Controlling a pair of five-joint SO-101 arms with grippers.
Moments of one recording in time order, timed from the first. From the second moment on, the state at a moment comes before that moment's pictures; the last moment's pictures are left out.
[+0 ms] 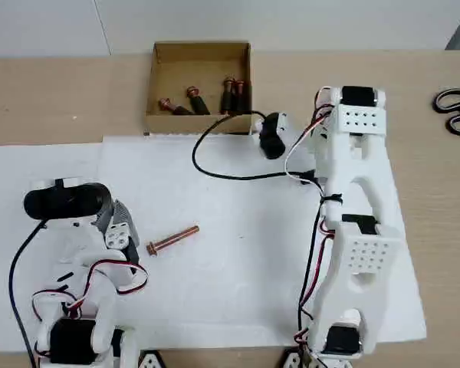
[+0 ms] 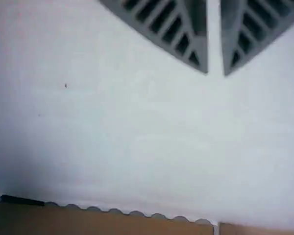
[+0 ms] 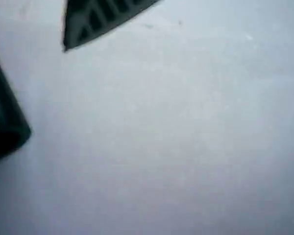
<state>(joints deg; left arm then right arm) -2.3 -93.8 71.3 64.0 14.1 0.2 39.3 -39.2 98.2 83.4</state>
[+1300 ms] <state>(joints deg) -2.3 -93.8 71.3 64.0 14.1 -4.0 46.2 -40.2 94.2 80.5</state>
